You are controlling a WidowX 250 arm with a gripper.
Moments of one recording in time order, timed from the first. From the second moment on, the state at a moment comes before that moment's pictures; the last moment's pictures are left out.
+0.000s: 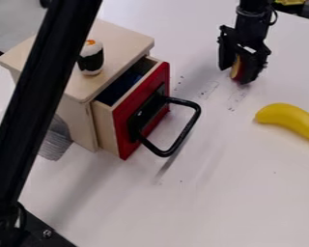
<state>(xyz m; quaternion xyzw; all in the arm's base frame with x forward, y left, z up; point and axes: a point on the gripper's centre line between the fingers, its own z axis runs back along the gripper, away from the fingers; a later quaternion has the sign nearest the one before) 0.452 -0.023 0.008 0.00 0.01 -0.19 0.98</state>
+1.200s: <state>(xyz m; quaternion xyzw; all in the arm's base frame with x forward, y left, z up) 0.295 -0.120 0.084 0.05 -0.04 -0.05 1.00</state>
